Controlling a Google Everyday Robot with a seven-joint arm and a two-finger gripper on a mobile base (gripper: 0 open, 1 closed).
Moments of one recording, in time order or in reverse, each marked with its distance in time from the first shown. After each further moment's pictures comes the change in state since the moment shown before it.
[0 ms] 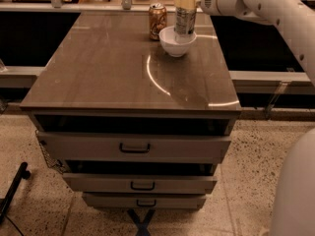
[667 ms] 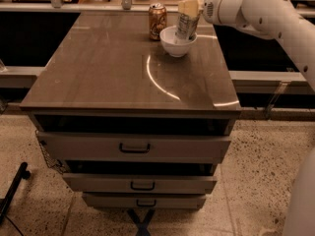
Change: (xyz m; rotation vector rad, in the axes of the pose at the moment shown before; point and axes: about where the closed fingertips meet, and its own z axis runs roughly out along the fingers) arm 0.020 -0.011 -0.002 0.038 -0.041 0.069
